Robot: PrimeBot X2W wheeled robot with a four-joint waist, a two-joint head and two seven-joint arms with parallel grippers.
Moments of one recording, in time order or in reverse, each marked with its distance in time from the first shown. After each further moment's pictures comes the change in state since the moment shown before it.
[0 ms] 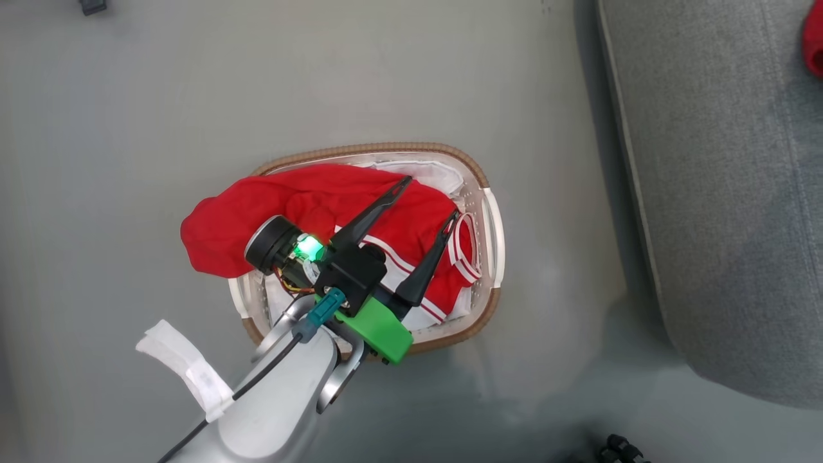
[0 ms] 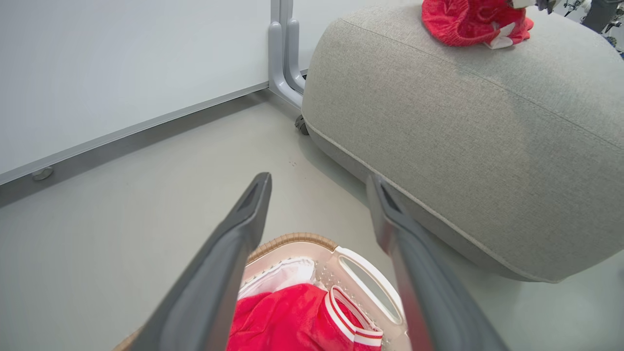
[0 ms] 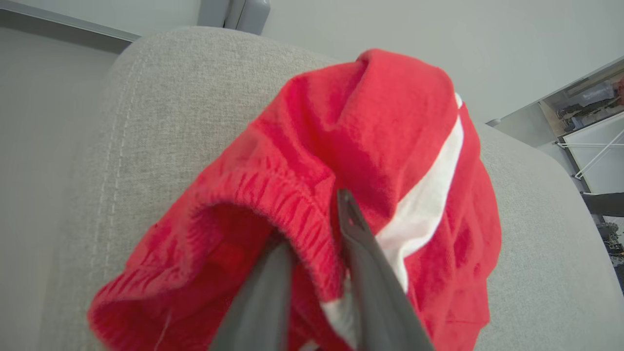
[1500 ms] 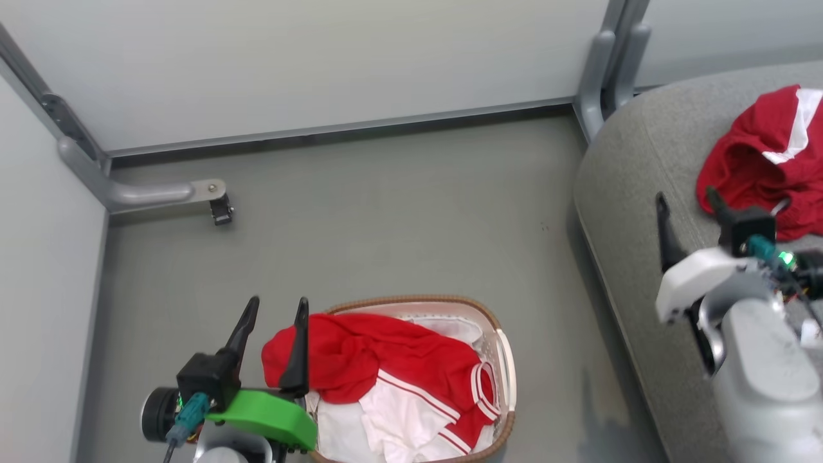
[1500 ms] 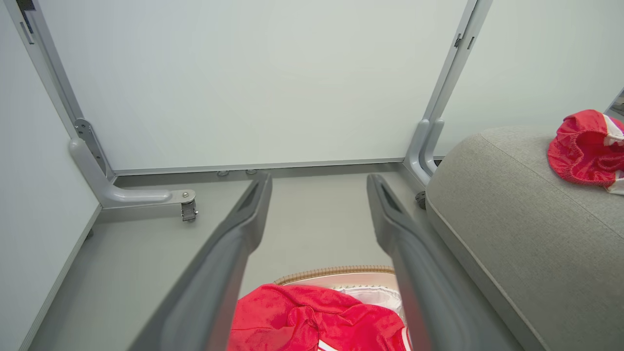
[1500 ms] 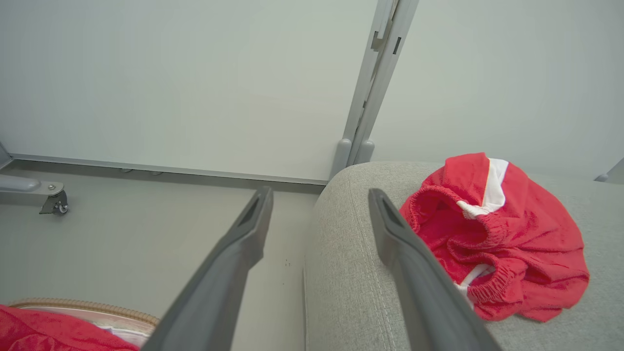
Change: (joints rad) left arm 0.428 -0.054 0.436 -0.031 -0.071 0.059 0.000; right arm 0.528 0.317 0.041 -0.247 0.139 0.000 -0.194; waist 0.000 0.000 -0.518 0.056
